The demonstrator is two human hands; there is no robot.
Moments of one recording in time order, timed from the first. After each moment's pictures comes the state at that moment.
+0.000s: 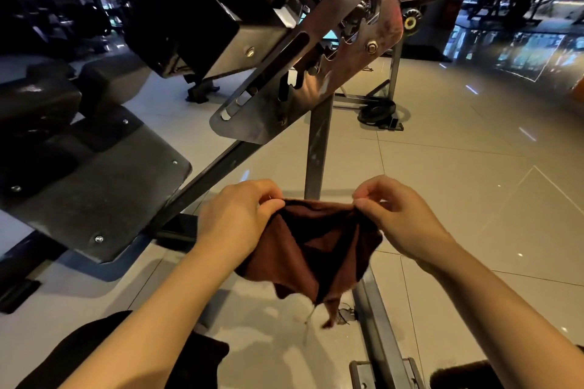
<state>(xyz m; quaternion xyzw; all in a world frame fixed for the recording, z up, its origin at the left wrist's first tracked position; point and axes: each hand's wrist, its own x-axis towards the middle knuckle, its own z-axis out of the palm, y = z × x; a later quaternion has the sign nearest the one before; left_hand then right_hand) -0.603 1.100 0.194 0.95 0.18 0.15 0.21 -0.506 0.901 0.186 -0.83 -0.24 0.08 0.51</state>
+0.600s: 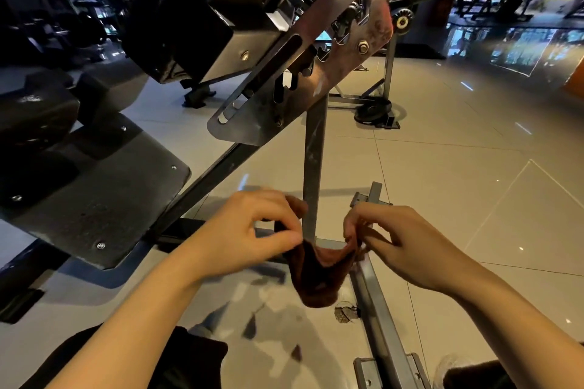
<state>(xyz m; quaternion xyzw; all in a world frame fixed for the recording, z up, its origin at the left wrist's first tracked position) -0.621 1.112 0.198 0.90 -0.16 0.09 0.39 -0.530 0.877 0.190 -0.83 -0.45 0.06 0.33</state>
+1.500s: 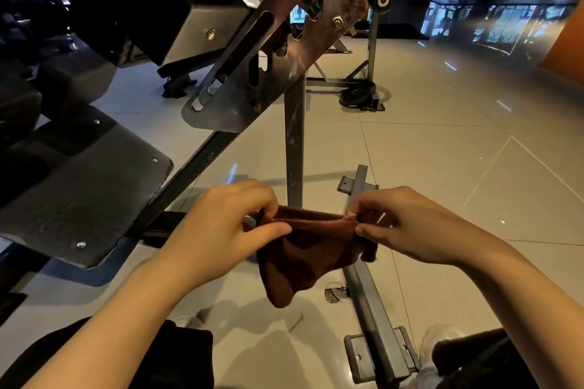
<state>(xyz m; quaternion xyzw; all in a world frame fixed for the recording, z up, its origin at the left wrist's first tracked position) -0.627 1.095 0.191 0.93 -0.14 0.18 0.28 -0.517 0.851 0.194 -0.87 -0.41 0.12 0.24</state>
